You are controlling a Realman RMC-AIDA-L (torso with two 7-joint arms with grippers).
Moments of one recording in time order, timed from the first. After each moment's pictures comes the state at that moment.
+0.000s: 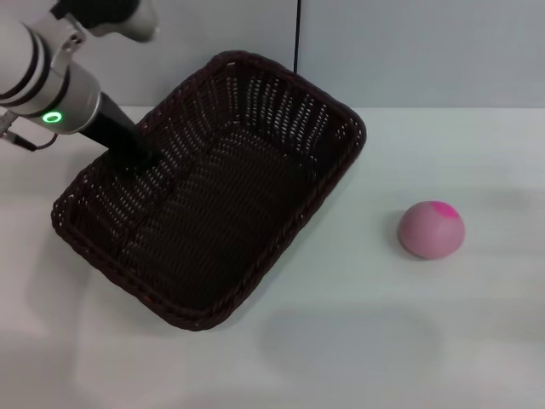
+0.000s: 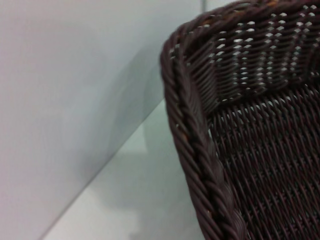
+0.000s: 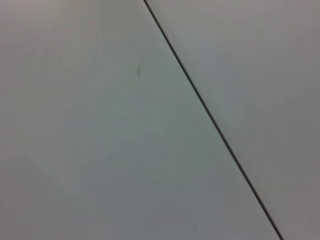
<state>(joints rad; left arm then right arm) -0.64 -2.07 1.35 1.30 2.73 1.39 -2.38 0.30 2.08 -0.72 -0.09 -0.64 -1.58 0.76</state>
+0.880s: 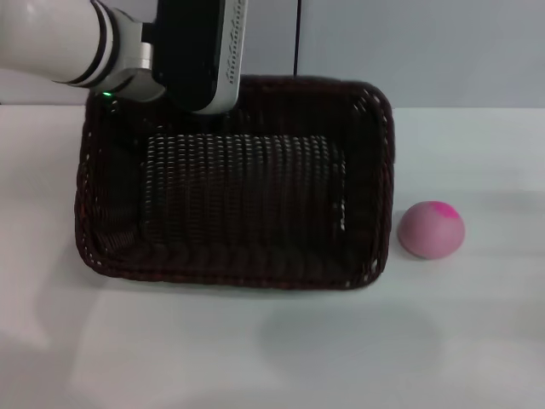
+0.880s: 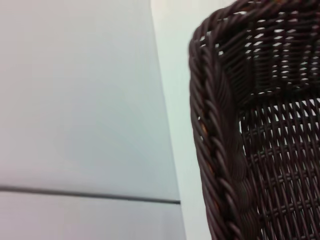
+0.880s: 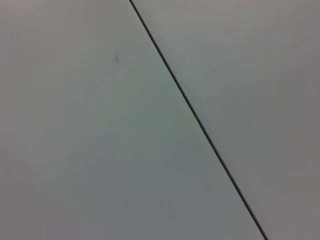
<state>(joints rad) -0.61 -2.07 1.54 1.41 2.60 1.15 -1.63 0.29 2.08 -0.71 -0.08 -0.64 -1.54 0.76</state>
